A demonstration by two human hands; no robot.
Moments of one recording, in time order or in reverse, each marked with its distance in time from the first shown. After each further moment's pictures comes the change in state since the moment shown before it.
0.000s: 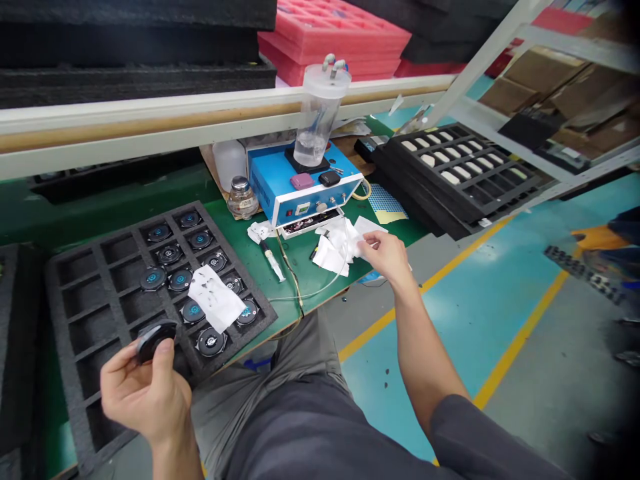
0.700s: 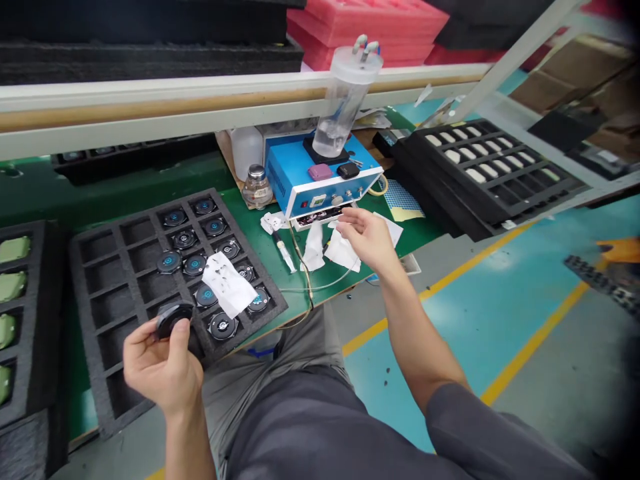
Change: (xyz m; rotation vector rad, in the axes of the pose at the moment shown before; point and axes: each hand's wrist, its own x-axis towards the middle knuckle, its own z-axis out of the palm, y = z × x) left_hand -0.003 0.000 -0.002 -0.005 -0.039 -0.043; right_hand -0.012 -0.075 0.036 0.499 -0.279 -0.053
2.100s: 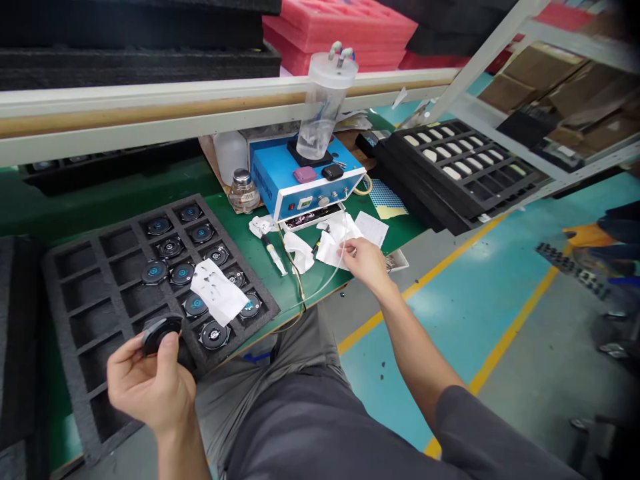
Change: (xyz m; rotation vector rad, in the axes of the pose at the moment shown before) left_hand 0.003 -0.001 0.002 -0.030 0.032 -0.013; right_hand -0.027 0.061 -0.025 -0.576 0.041 0.103
